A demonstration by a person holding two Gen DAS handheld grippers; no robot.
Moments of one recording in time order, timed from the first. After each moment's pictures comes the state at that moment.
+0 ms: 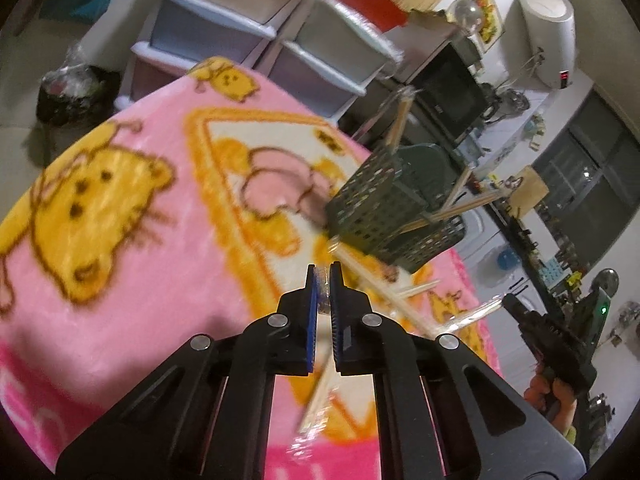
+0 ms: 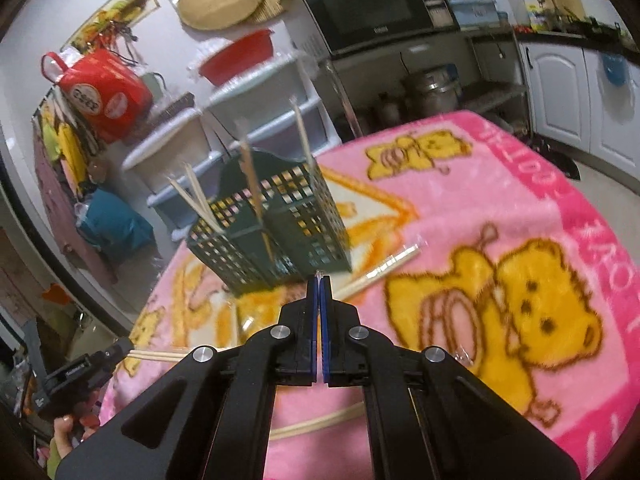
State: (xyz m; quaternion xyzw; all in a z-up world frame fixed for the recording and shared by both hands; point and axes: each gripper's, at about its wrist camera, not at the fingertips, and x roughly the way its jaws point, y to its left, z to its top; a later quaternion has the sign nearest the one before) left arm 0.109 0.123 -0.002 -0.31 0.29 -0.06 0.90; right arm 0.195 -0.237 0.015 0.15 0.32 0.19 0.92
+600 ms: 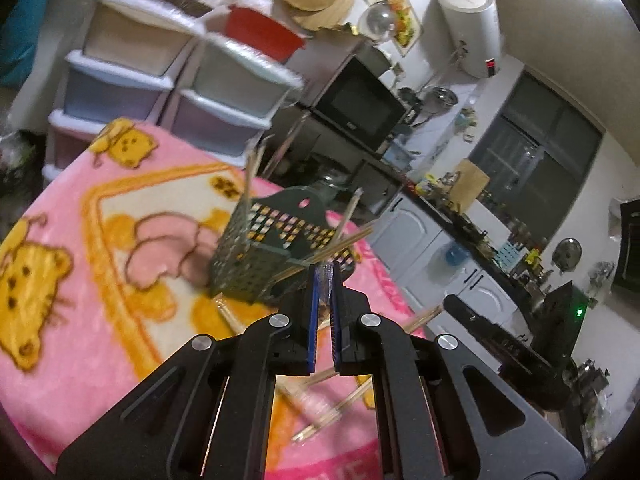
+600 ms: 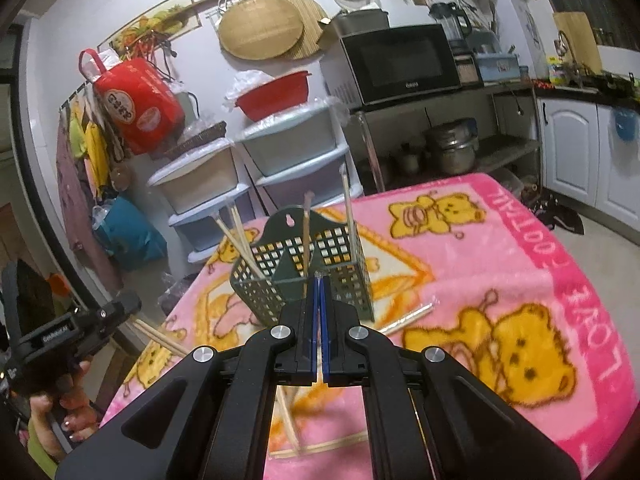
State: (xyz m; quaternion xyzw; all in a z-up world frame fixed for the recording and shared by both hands) left arm 0.127 0.057 0.085 -0.26 0.22 -0.16 0.93; right arm 0.169 -0.226 0.073 0.12 0.24 0.21 0.94
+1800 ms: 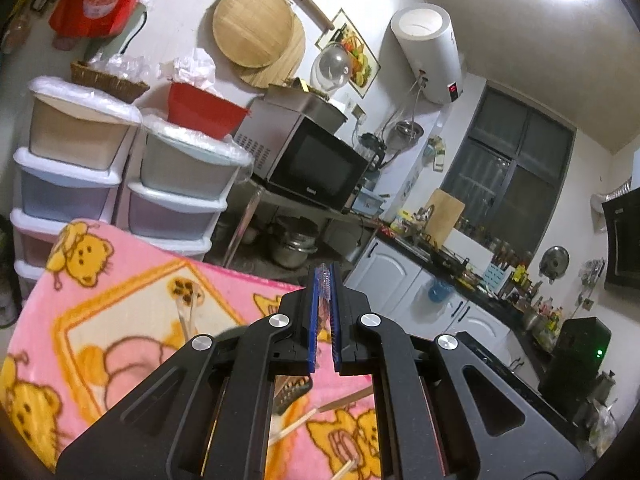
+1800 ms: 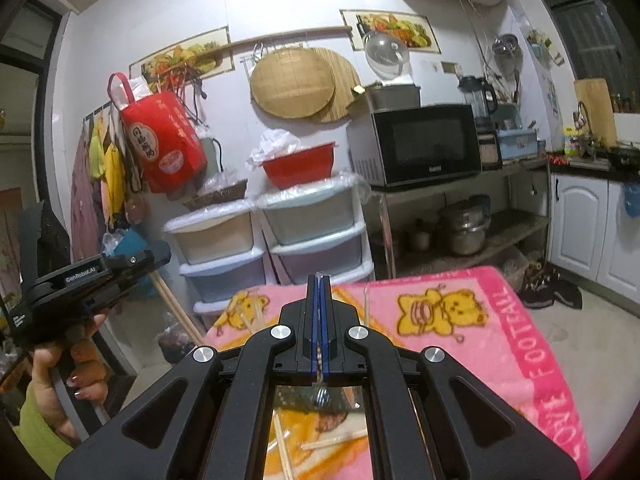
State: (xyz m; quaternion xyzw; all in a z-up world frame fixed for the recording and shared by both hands) left arm 0.190 0.054 0.200 -0.22 0.13 -0.18 0.95; right arm 0.187 -0.217 0.176 0.08 0.14 0.22 0.96
